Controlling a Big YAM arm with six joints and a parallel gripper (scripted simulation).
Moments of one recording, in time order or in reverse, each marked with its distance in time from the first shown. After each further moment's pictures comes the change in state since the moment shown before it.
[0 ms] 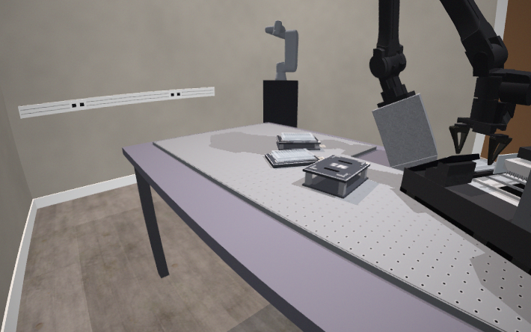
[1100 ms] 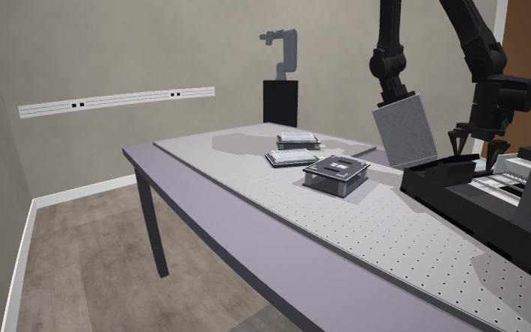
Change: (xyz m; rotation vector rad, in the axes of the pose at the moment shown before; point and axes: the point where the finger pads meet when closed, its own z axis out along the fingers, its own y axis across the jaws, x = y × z) arm 0.000 0.000 0.014 0.000 0.000 0.000
